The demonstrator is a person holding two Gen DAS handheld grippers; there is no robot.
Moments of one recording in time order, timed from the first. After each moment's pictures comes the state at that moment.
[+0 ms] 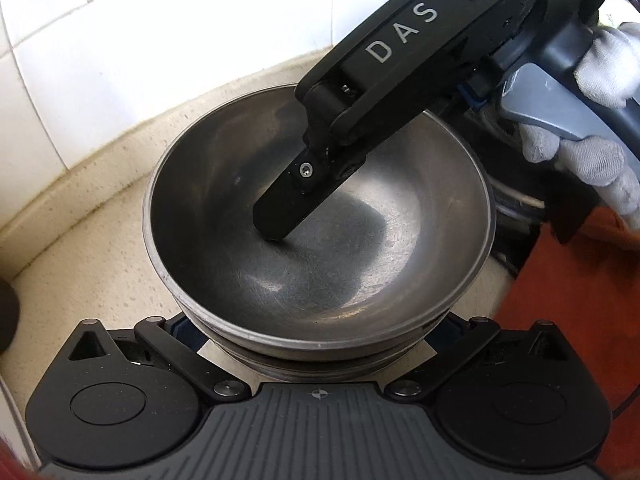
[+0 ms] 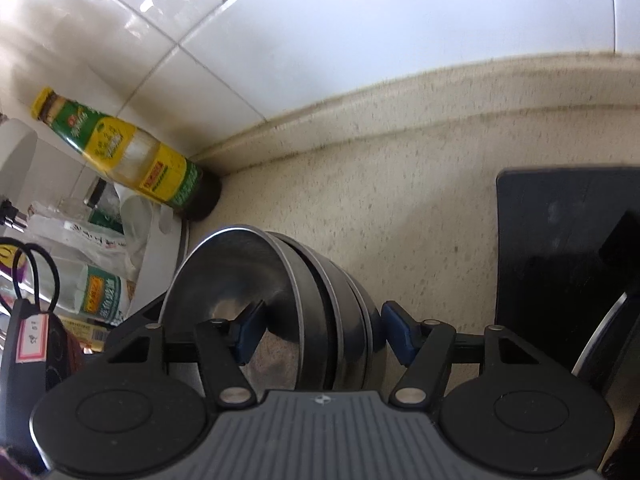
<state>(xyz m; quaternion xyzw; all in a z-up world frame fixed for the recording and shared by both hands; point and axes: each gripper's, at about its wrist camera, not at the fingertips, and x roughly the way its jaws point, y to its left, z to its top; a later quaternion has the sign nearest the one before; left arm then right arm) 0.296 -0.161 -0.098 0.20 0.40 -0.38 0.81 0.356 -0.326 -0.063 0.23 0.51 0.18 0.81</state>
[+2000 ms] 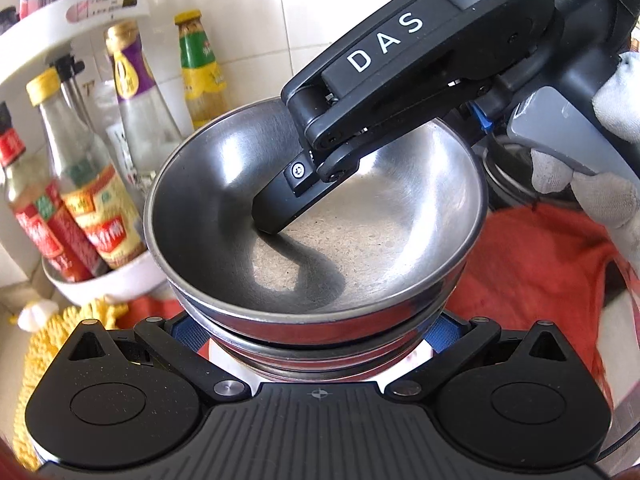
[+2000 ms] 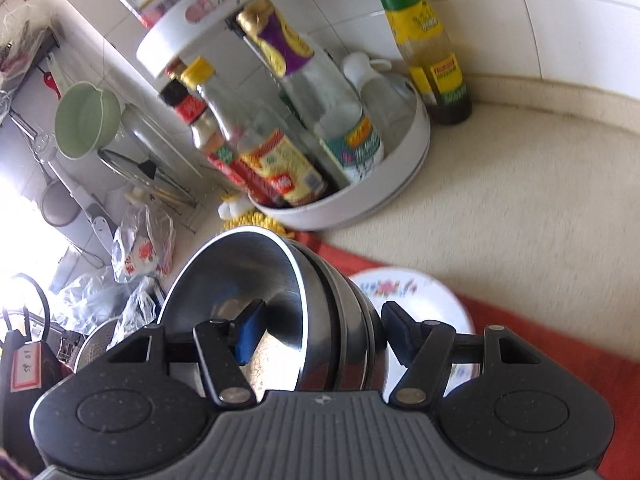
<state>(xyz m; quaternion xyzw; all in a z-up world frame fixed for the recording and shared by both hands) 0.031 -0.063 -0.017 0.12 0.37 -0.13 0.91 0.191 -0.149 0.012 0.12 0.48 0.35 0.80</state>
